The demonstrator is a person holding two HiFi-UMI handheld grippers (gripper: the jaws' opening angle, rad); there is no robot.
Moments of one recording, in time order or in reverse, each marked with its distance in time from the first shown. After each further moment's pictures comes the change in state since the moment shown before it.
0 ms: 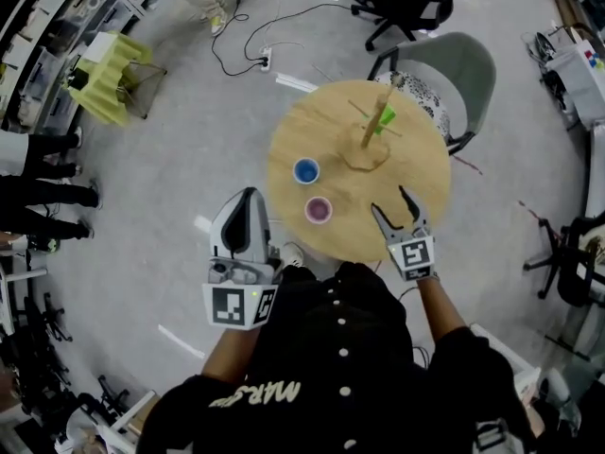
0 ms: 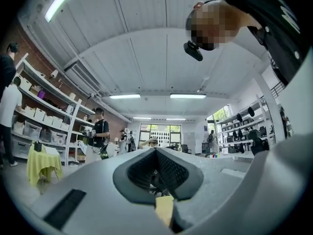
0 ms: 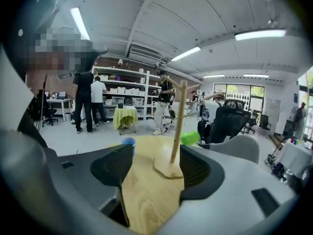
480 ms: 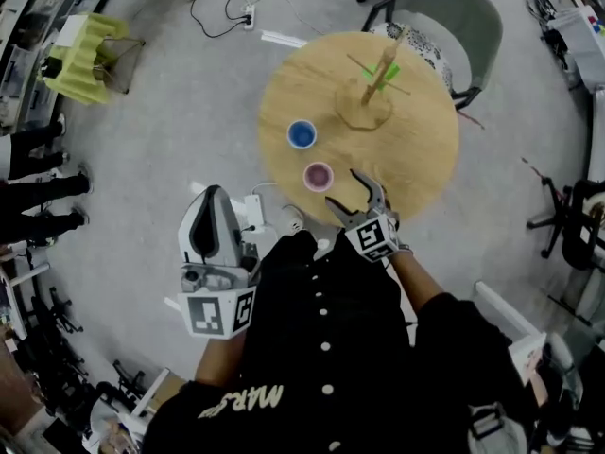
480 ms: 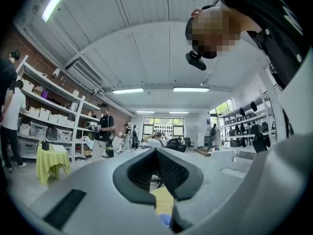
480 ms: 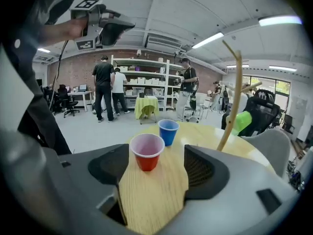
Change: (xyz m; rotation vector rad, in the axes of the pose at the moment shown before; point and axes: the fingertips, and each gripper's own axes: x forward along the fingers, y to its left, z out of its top) left arm -0.017 0.051 -0.029 0.014 0.085 0.036; right arm 0.076 0.133 -0.078 -0.093 0.119 0.228
